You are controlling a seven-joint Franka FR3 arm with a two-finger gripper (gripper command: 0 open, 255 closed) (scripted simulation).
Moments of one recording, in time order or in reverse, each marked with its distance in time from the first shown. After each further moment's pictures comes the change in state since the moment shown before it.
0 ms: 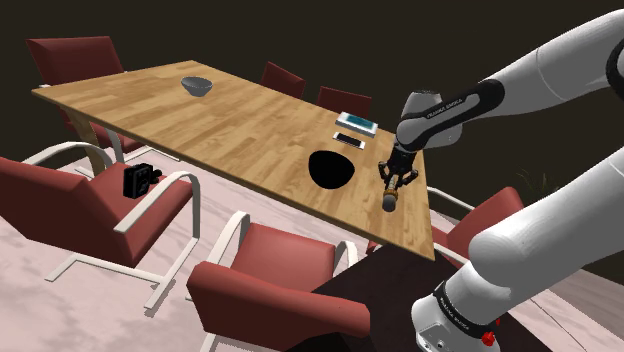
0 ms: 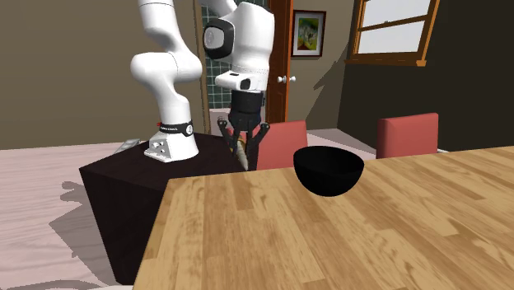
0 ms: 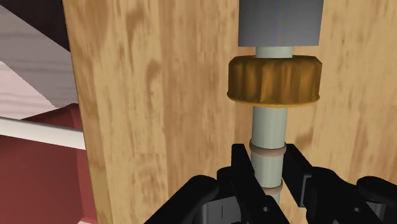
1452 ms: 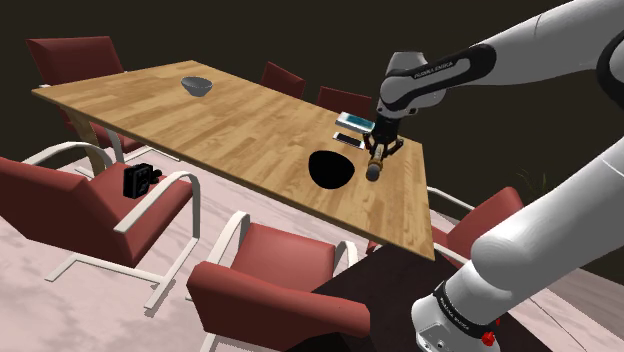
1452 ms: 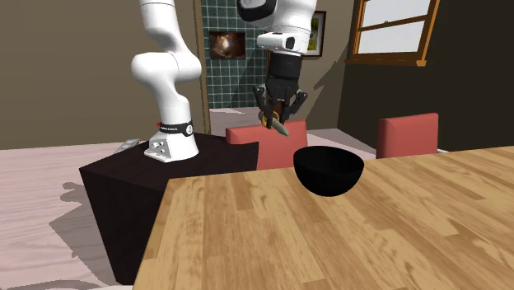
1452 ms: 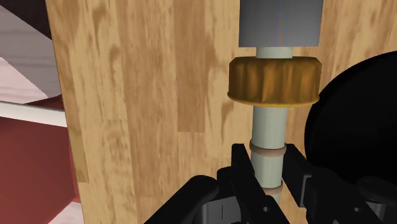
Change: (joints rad) arm 0.069 0.047 0.079 0.295 0.063 -0.260 0.074
